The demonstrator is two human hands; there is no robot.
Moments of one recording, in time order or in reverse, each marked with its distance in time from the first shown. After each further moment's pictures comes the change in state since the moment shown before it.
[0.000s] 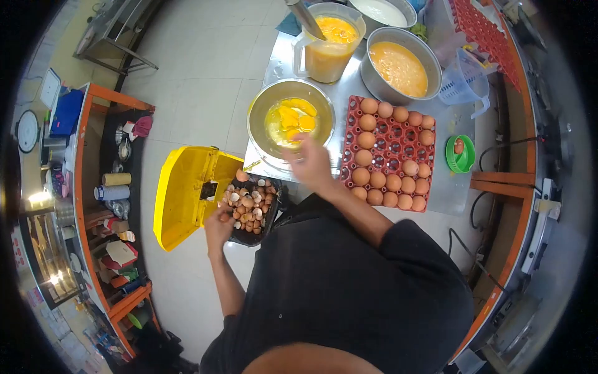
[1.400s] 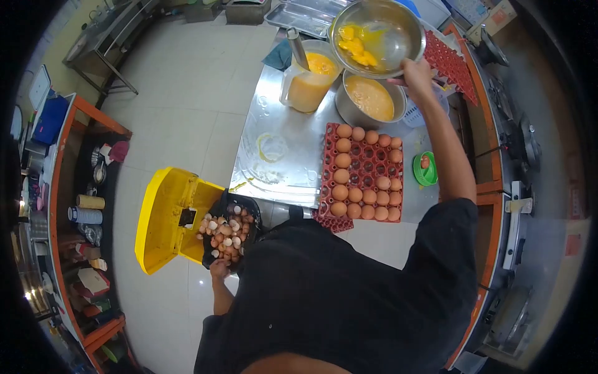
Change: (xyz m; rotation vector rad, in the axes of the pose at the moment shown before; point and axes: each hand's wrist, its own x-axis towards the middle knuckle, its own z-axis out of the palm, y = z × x) left_hand -0.020 -0.210 0.149 -0.743 -0.169 -0.808; right_hand 0.158 -0.056 -0.269 0.192 0.397 0.144
